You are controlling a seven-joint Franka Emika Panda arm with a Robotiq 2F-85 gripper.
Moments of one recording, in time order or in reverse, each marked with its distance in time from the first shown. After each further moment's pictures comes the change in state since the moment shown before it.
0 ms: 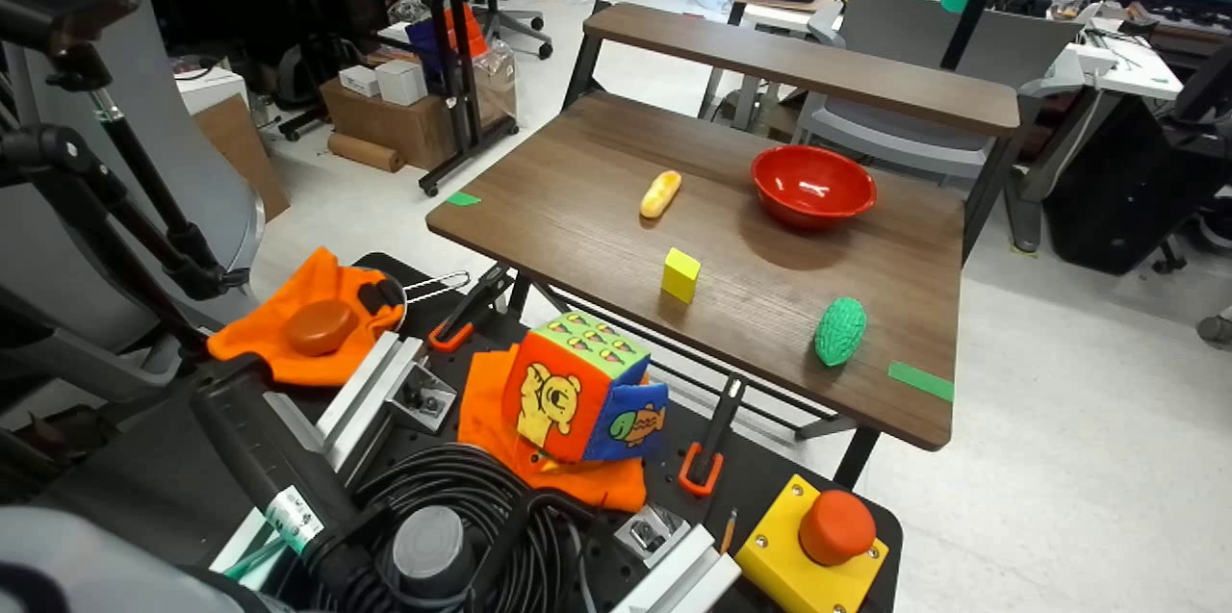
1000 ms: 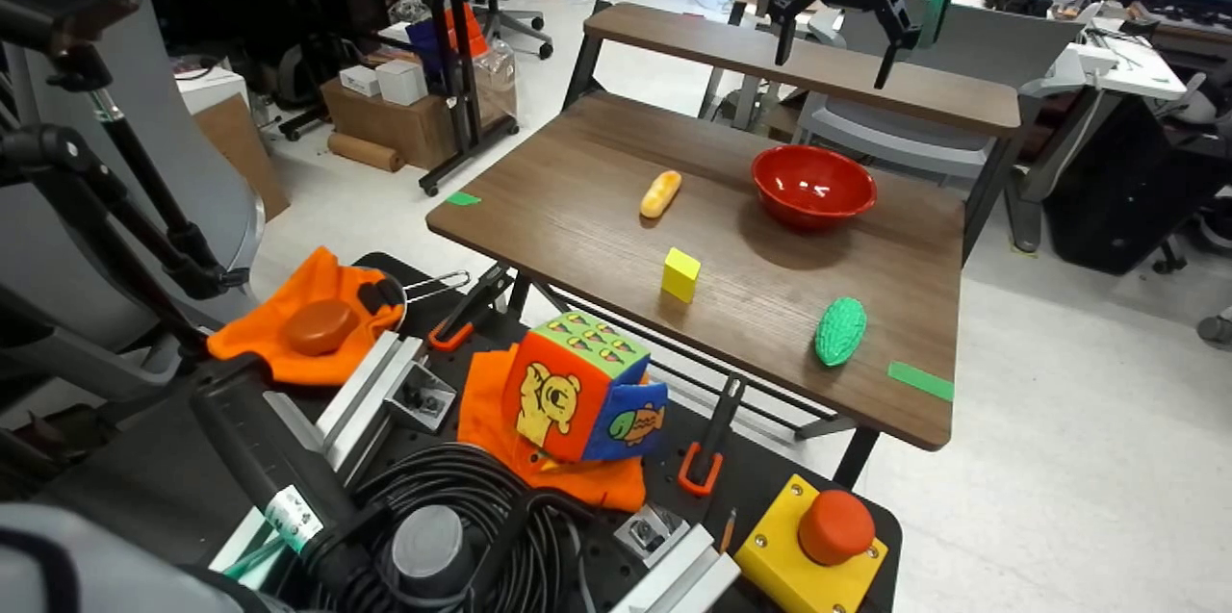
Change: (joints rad) arm 0.126 0.713 0.230 0.523 0.108 0.075 0.264
